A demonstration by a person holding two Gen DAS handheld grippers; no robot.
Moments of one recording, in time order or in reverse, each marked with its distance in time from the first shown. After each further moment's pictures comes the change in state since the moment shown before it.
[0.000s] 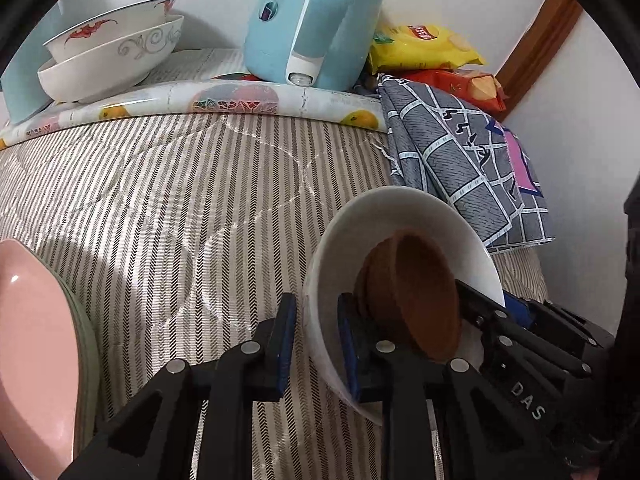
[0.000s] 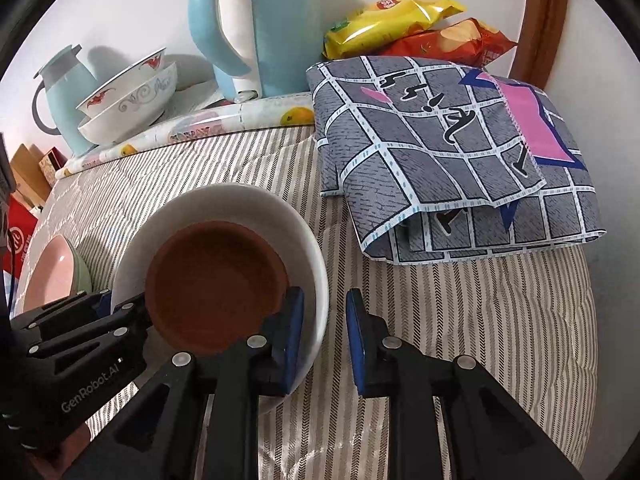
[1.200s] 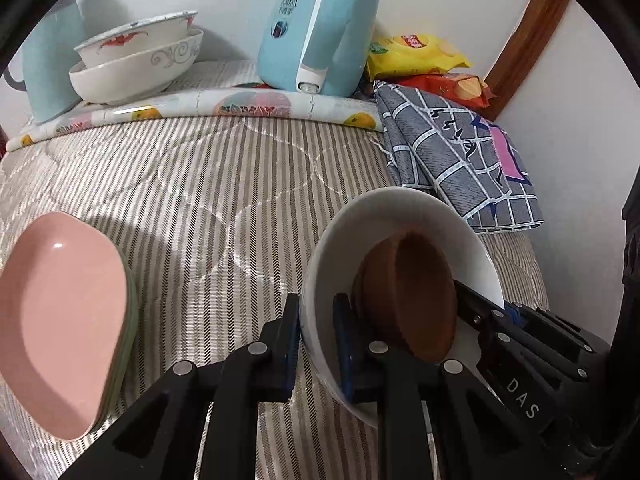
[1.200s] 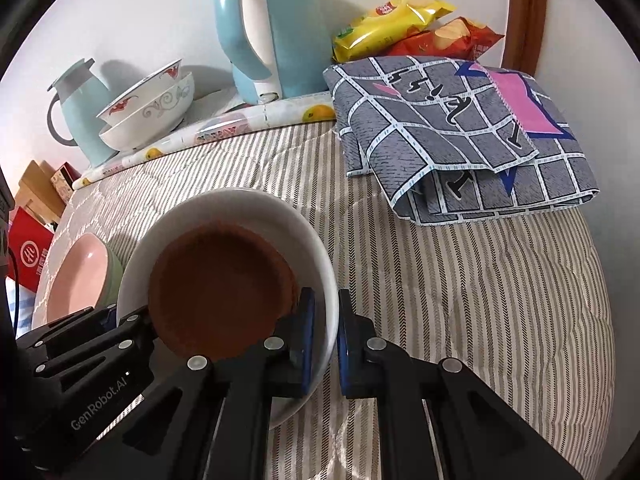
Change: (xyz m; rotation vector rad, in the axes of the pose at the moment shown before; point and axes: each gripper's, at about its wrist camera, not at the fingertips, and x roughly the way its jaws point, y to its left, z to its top) left arm -0.040 0.003 -0.026 0.016 -0.033 0.036; right arm -0.028 0.018 -0.028 0.059 -0.037 0.038
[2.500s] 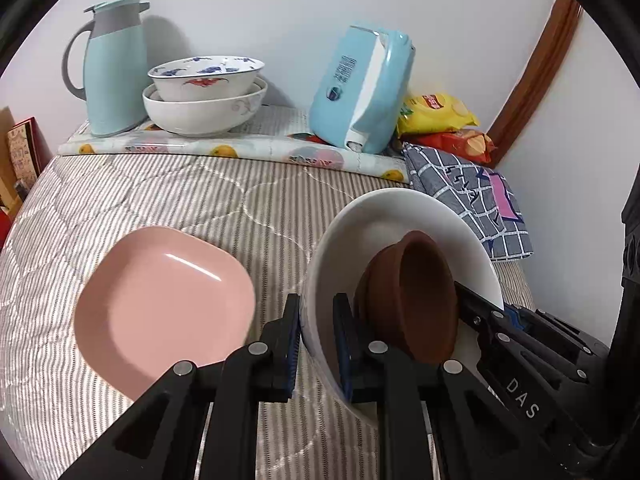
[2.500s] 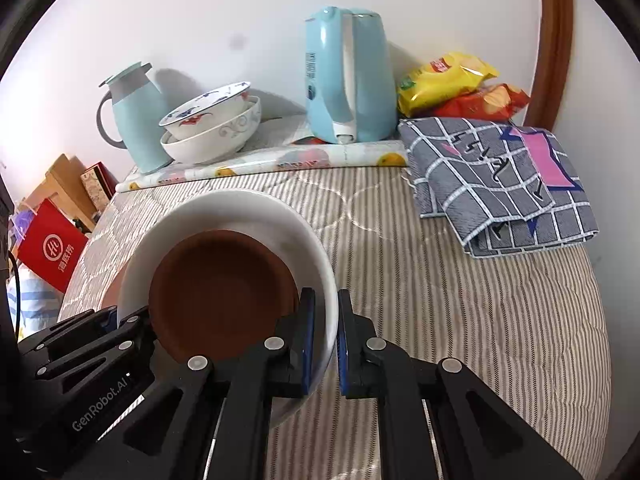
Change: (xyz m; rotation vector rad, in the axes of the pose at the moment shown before) left arm -0.081 0.058 -0.005 -0.051 -0.117 0.022; right arm -0.051 0.076 -0.006 -0.069 -0.095 0.035
